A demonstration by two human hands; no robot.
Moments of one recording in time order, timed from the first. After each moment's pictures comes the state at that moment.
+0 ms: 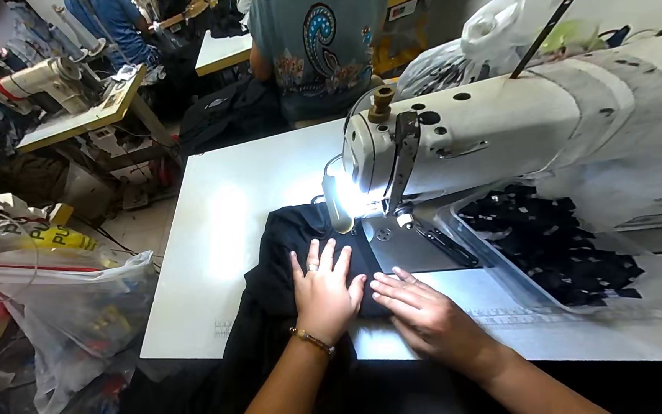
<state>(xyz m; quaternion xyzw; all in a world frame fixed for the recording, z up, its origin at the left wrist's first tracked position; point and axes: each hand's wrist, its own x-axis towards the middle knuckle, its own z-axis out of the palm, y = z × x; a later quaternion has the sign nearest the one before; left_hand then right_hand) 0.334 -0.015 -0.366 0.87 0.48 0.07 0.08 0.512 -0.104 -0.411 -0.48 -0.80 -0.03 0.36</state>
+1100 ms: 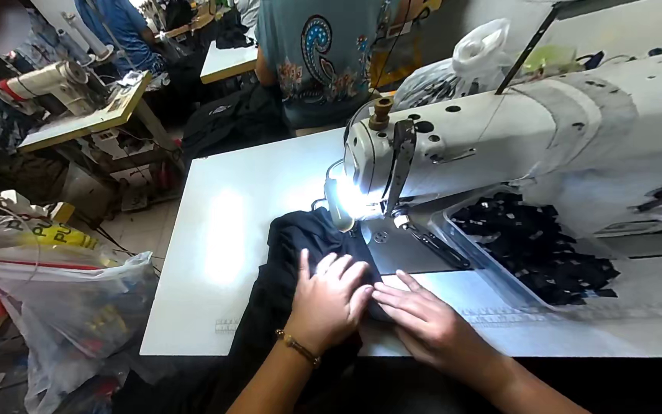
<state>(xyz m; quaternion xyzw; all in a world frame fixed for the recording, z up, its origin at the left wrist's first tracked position) 0.313 -0.021 -0.353 0.93 0.32 0.16 0.11 0.512 -0.118 -0.406 -0.45 -0.81 -0.04 0.38</state>
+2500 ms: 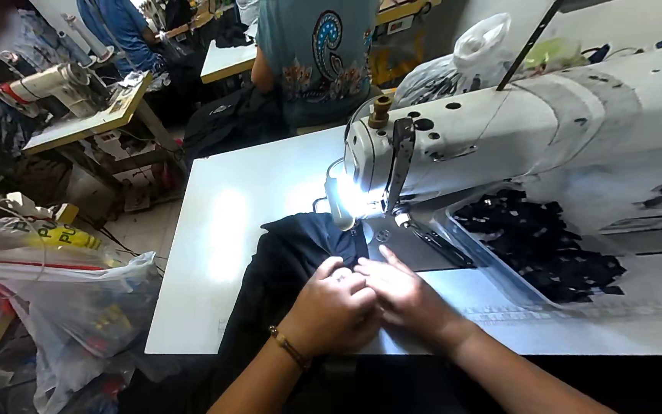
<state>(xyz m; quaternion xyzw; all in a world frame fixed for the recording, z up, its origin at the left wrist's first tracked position) 0.302 -0.018 -0.333 0.96 0.13 0.24 0.07 0.497 -0.072 -0.400 -0.47 -0.80 -0.05 0.37</state>
